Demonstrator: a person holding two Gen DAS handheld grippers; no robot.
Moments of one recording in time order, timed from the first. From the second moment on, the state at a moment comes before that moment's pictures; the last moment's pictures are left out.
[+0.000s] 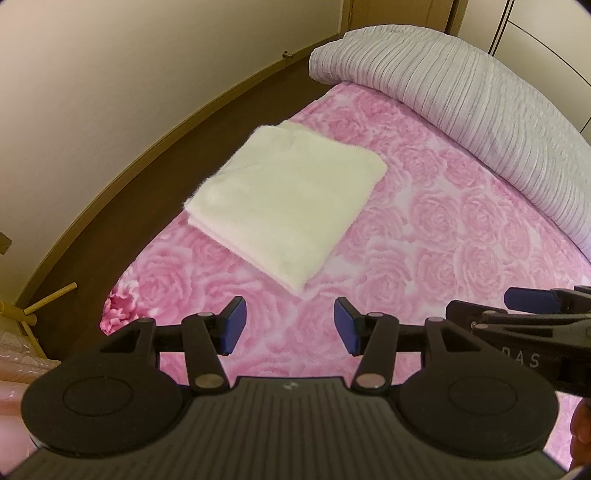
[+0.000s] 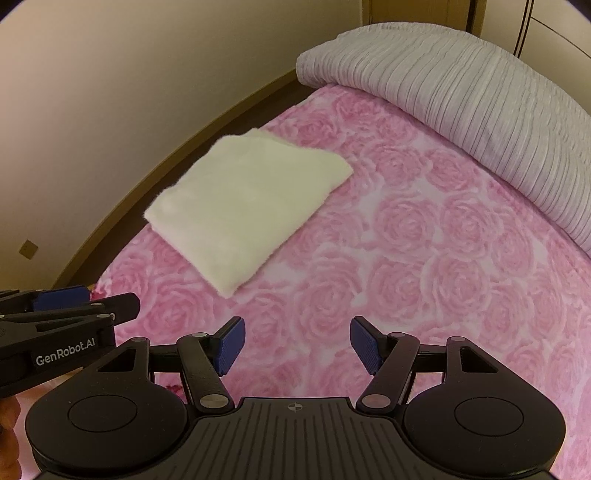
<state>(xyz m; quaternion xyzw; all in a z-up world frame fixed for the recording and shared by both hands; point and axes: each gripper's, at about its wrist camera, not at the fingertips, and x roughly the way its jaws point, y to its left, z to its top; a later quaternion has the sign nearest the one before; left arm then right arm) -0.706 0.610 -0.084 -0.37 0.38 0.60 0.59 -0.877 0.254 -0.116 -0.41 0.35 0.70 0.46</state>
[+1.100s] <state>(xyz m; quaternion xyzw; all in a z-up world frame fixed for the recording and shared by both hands) -0.712 0.620 -0.088 -0.37 0.38 0.61 0.59 -0.950 0.243 -0.102 -0.41 0.36 0.70 0.46</state>
